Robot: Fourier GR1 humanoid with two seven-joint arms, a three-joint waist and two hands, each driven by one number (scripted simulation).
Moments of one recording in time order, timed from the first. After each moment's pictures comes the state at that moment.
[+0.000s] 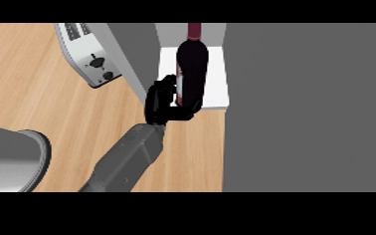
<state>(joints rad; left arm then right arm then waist) -0.66 0.00 -0.48 -0.61 0.87 0.31 -0.72 0.09 -0.06 -0.10 -2.30 -0.28 0.31 0.35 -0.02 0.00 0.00</state>
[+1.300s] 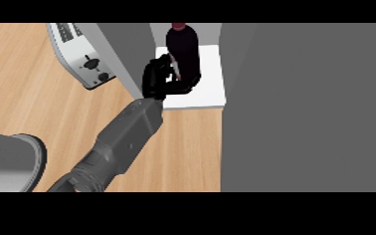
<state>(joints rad) -0.94 0.00 -0.46 -0.27 1.04 0.25 -0.71 0.05 -0.06 -0.09 -2.23 -0.26 0.33 0.31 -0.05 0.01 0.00</state>
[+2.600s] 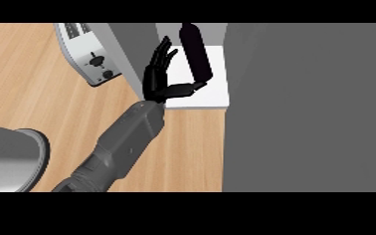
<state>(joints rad) -0.90 0.00 -0.45 -0.35 0.99 0.26 -0.86 0.04 -0.07 -0.09 -2.24 -0.24 0.31 0.32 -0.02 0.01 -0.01</state>
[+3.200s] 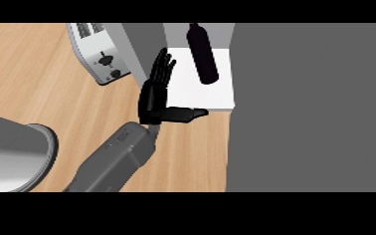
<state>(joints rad) -0.61 0.12 -0.60 -0.92 0.87 0.40 -0.69 0.08 -0.06 -0.08 -2.28 -0.24 0.31 0.33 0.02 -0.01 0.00</state>
